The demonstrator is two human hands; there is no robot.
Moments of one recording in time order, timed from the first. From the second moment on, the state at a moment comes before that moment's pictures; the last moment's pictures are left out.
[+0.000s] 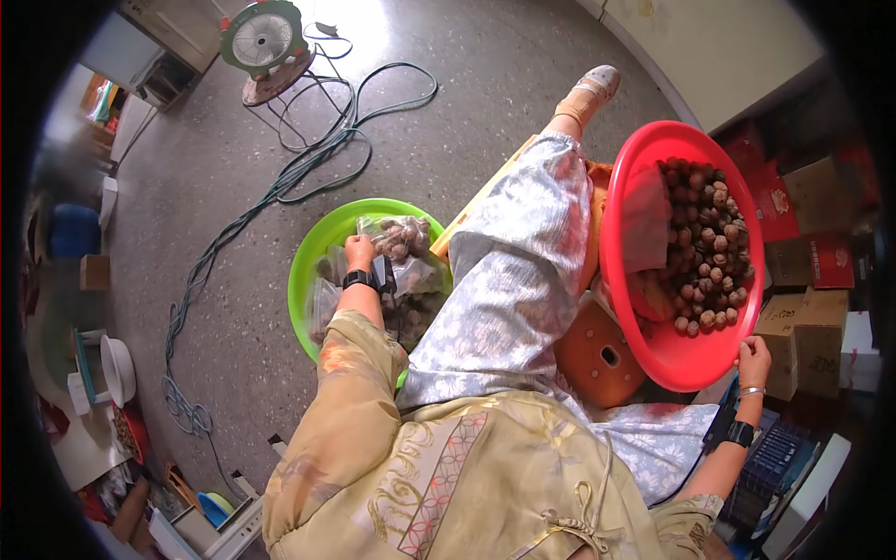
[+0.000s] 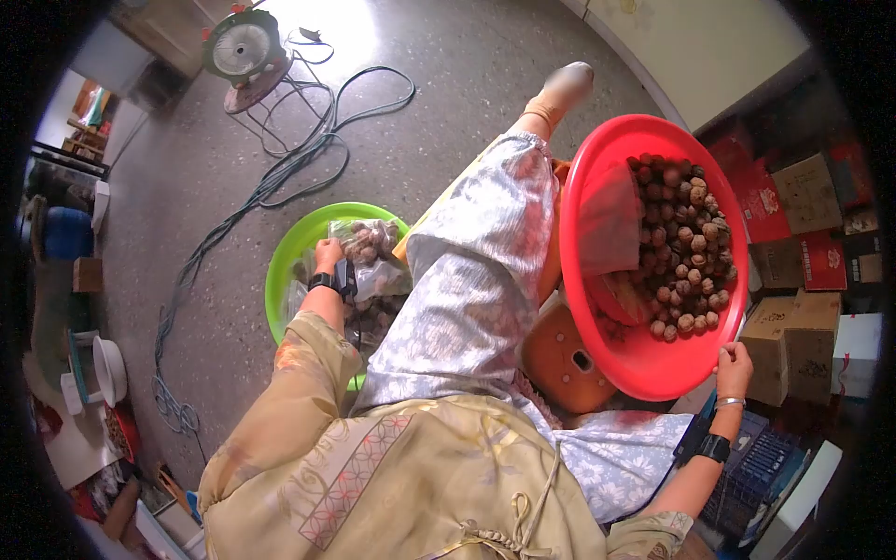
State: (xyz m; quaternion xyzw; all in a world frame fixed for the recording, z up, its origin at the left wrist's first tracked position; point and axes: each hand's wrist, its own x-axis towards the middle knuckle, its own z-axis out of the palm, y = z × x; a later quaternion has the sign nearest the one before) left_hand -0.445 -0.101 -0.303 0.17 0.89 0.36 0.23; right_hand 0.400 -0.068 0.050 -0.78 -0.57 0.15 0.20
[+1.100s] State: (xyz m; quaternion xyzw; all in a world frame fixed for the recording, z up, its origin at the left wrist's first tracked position) left_hand -0.437 -0.137 -0.311 0.09 0.93 0.33 0.16; right_hand 0.394 -0.071 0.050 -0.79 -0.55 0.18 0.20
